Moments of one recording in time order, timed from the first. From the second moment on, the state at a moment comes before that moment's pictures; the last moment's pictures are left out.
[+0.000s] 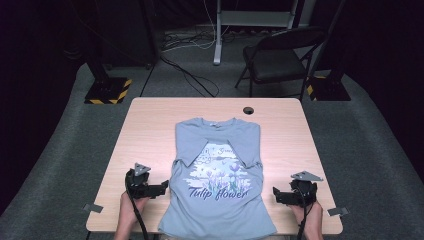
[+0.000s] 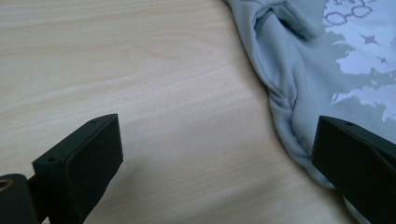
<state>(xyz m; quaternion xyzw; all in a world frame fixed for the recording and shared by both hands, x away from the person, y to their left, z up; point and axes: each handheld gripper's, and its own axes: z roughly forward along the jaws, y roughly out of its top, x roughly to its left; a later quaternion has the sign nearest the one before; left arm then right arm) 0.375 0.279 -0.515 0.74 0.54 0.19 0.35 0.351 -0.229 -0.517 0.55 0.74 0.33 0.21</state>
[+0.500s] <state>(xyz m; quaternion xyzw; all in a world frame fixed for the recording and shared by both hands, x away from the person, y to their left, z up) 0.413 0.253 -0.512 0.76 0.53 0.18 0.33 0.409 -0.192 -0.511 0.52 0.77 0.32 0.19</state>
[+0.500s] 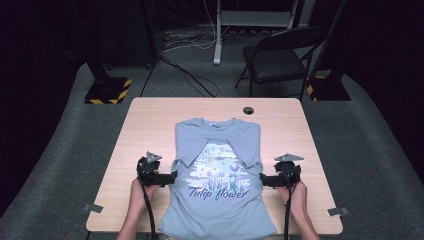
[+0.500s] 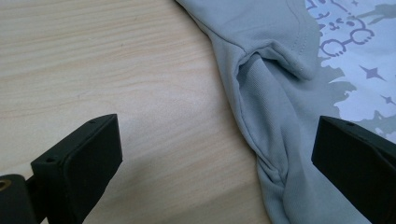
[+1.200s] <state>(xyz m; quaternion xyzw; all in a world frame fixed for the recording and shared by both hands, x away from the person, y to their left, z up) 0.419 0.241 -0.519 0.79 0.52 0.18 0.28 0.418 -0.186 -0.519 0.52 0.79 0.28 0.19</state>
